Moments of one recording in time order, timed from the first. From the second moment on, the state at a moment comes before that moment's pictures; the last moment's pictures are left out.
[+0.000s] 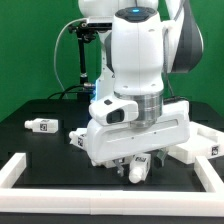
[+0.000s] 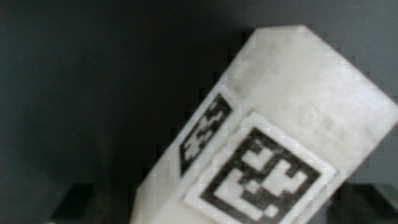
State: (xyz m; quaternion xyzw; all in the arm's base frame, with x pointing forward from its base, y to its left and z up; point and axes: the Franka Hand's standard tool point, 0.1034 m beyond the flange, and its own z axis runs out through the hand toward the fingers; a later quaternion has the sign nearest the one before) arm 0.550 0.027 0.009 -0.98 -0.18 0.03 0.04
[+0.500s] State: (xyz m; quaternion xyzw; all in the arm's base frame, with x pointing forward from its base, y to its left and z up) arm 0.551 0.027 0.010 -0.98 -0.18 0.03 0.04
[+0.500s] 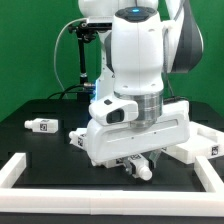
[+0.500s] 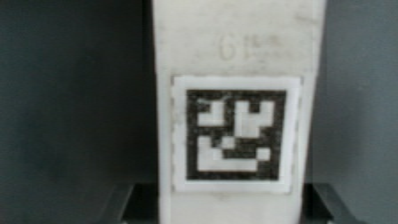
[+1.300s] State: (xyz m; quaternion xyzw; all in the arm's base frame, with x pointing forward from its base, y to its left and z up) arm 0.528 0.037 0.074 -0.95 -0.32 0.00 0.03
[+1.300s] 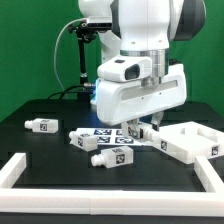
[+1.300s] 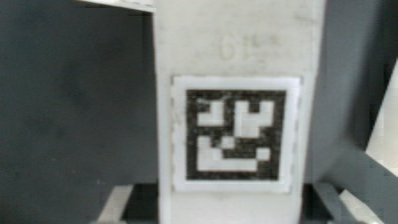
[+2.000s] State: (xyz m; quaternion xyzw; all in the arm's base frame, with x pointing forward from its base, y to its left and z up) arm 0.453 0.021 0.061 -0.90 -0.44 0.00 0.02
